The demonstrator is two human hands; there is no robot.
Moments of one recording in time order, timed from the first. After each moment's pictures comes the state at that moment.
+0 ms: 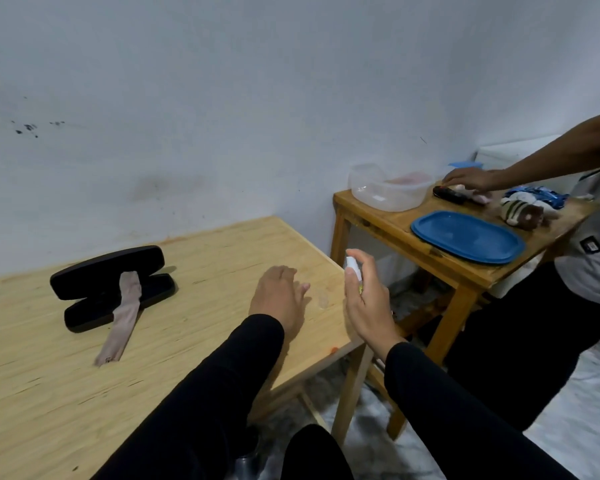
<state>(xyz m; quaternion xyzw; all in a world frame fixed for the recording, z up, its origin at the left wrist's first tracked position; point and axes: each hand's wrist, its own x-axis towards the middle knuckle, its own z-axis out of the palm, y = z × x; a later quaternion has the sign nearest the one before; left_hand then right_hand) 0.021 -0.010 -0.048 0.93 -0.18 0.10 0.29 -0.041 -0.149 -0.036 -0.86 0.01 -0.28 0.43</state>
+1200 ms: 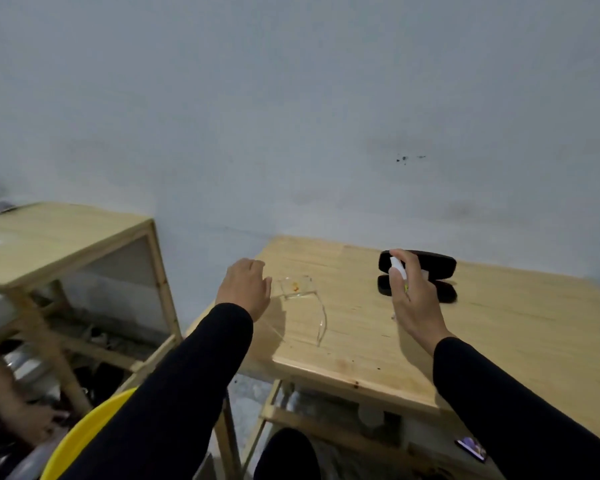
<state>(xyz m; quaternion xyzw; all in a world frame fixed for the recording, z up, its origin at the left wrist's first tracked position) -0.173 0.376 -0.002 0.94 0.26 0.20 0.08 -0.043 0.143 -0.016 -0.79 -0.32 -0.11 0.51</state>
